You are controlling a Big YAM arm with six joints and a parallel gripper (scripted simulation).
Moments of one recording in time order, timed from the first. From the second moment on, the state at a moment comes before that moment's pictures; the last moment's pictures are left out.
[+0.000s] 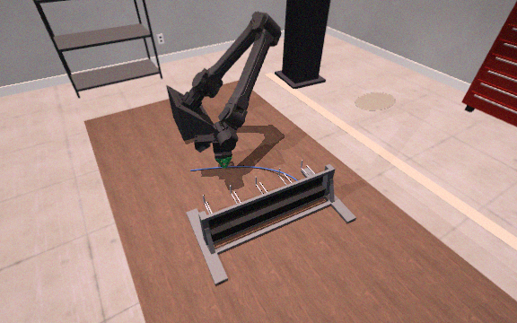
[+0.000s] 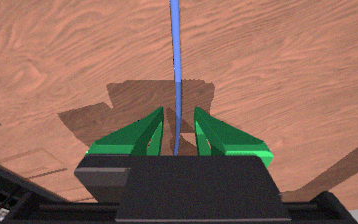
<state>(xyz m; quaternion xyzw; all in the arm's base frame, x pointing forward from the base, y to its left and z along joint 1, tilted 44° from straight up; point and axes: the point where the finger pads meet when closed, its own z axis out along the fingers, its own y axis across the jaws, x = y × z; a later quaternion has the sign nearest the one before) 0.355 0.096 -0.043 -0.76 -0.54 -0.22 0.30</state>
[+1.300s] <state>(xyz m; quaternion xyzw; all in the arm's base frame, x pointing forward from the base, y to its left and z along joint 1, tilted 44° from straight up) 0.355 0.096 -0.043 -0.76 -0.54 -0.22 0.30</state>
